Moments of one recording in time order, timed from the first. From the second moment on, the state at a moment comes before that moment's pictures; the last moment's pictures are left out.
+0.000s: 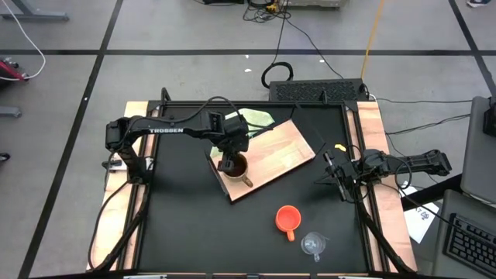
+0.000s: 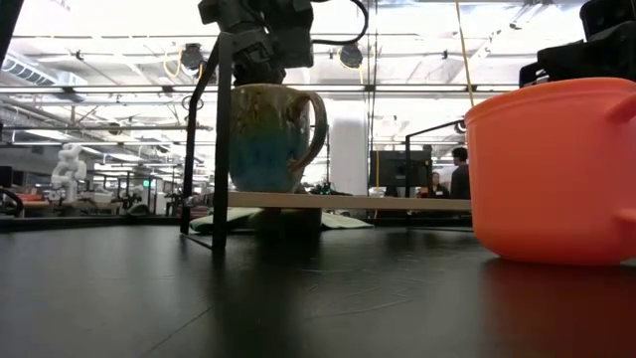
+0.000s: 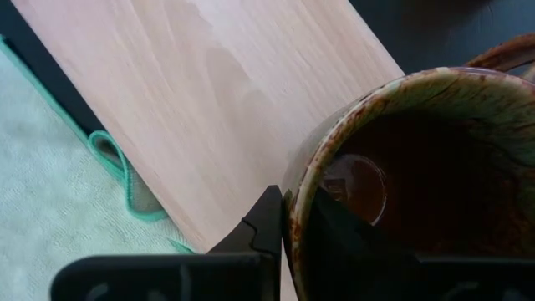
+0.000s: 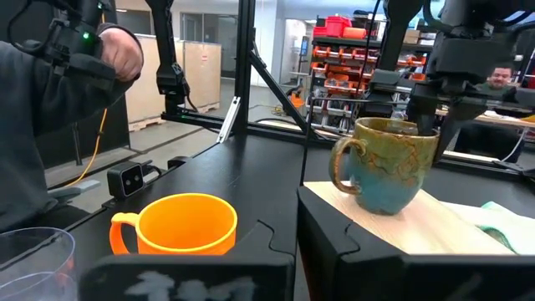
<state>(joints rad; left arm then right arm) 0.20 1.73 1.44 -0.87 0.18 0.30 0.10 0.07 0.02 0.08 -0.24 -0.07</state>
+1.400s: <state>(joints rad) 0.19 1.72 1.40 -0.83 0.13 0.28 0.10 0.07 0.02 0.12 -0.24 -0.07</state>
